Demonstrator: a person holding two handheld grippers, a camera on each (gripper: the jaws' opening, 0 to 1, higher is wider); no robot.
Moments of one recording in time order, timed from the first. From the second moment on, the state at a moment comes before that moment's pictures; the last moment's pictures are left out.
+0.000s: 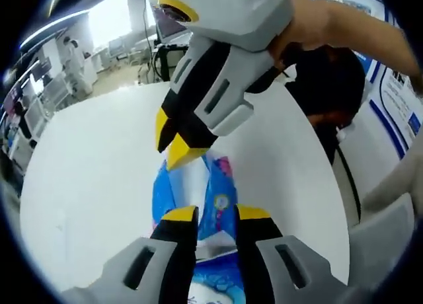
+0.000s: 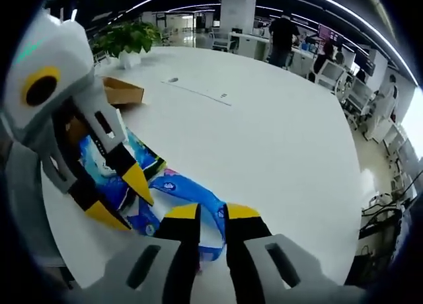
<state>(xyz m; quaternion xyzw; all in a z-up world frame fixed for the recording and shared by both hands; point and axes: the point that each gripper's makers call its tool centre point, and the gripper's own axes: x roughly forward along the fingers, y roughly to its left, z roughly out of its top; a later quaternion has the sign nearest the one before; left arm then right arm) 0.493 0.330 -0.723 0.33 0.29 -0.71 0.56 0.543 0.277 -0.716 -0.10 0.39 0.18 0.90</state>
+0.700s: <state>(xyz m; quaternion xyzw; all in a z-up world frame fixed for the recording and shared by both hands) 0.493 0.384 -0.662 0.24 0.29 -0.67 0.64 0.513 0.308 -0.674 -0.11 0.37 0.18 0.90</state>
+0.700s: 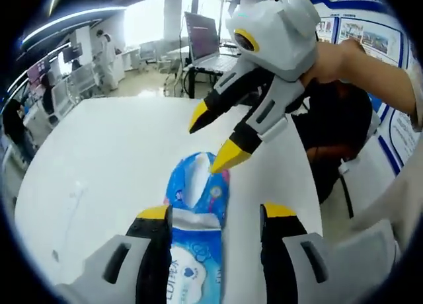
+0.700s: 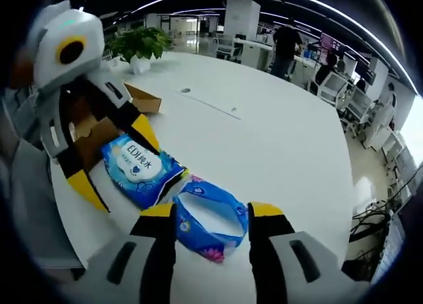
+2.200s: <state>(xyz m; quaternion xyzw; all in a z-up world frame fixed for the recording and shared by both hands) 0.491 0.597 -0.589 0.13 0.26 -0.56 0.78 0.462 0.426 -0.615 -0.13 0.35 0.21 0.91</state>
